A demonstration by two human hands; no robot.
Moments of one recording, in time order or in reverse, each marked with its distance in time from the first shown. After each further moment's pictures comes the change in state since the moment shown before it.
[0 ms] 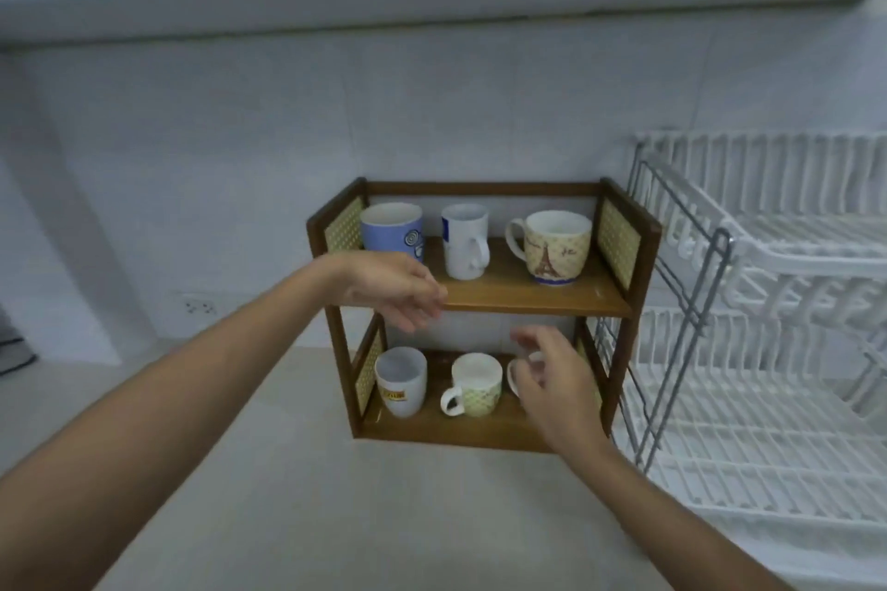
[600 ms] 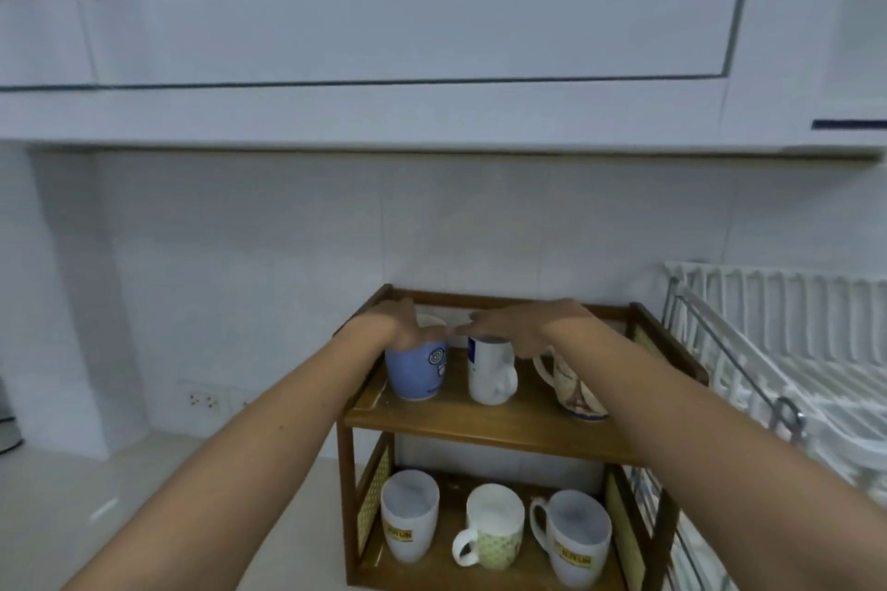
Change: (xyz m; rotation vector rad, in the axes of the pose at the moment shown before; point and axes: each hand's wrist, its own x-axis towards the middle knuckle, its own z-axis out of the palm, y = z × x) left_hand 0.048 0.016 -0.076 0.599 0.590 -0.157; right_hand 0.245 -0.063 0.012 -0.902 -0.985 -0.334
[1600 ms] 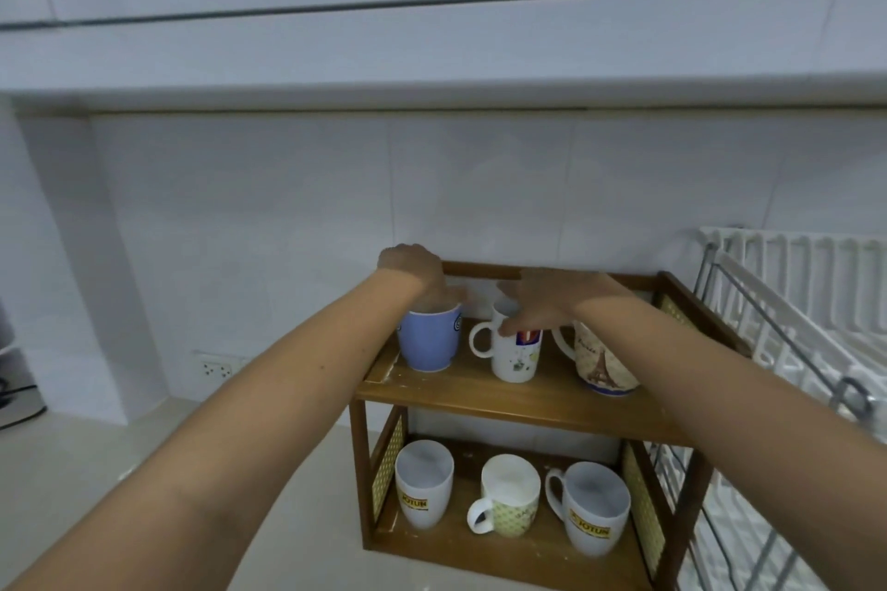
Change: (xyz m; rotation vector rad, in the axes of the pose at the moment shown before) left_hand 0.018 0.020 -0.013 0.393 0.078 0.031; right_hand -0.004 -0.004 0.002 0.070 0.071 0.185
